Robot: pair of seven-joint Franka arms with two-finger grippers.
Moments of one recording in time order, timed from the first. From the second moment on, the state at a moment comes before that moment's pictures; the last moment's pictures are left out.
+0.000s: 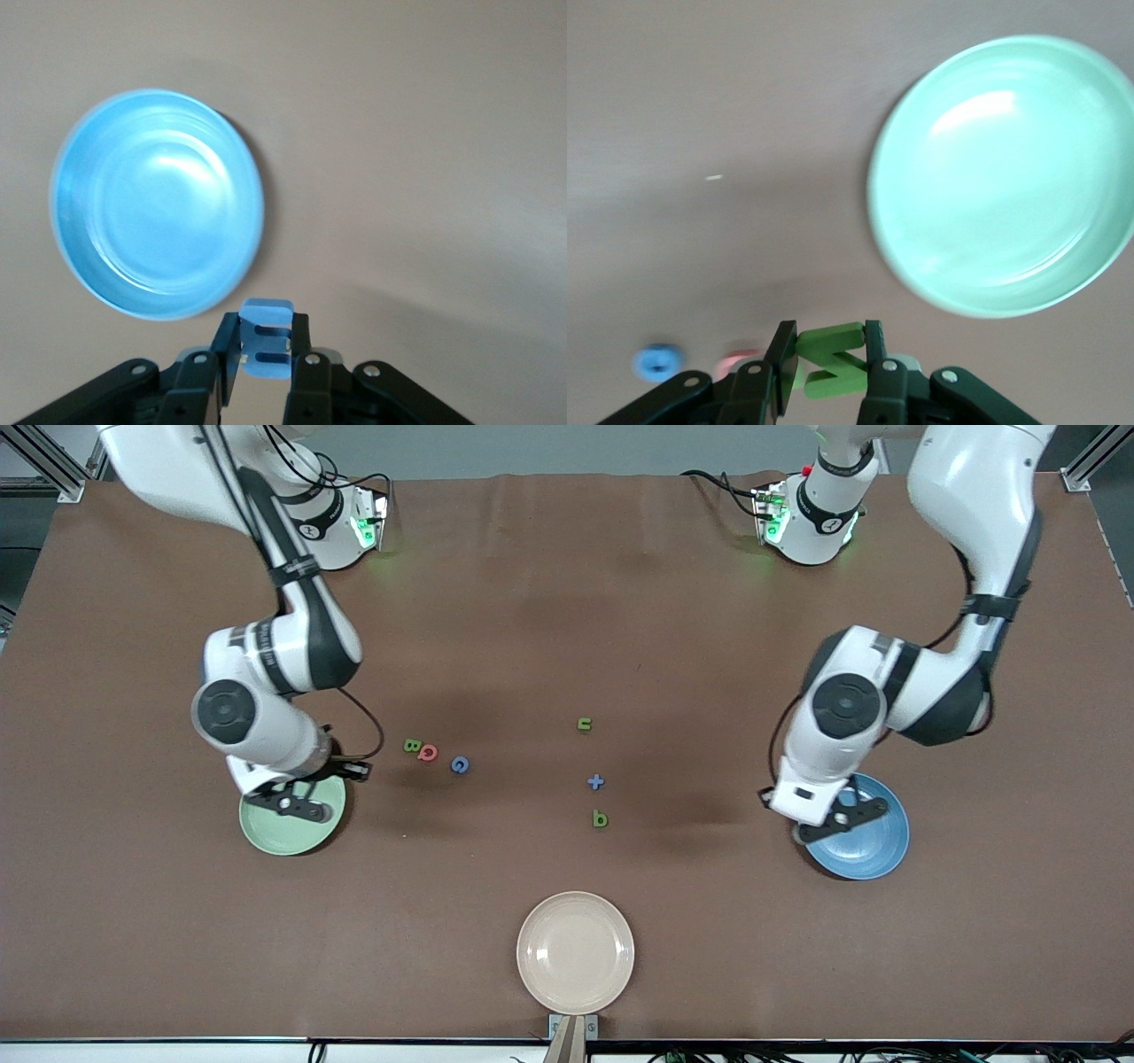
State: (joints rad) left arm 0.01 0.47 -0.35 -1.74 0.41 2.13 -0.83; right arm 0.27 0.37 -0.08 -1.91 0.05 2.18 0.37
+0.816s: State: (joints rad) left arm 0.24 0.60 -0.34 -1.76 0.41 2.23 -0.72; right arm 0.07 0.47 -0.07 -2.13 0.05 2.53 0.07
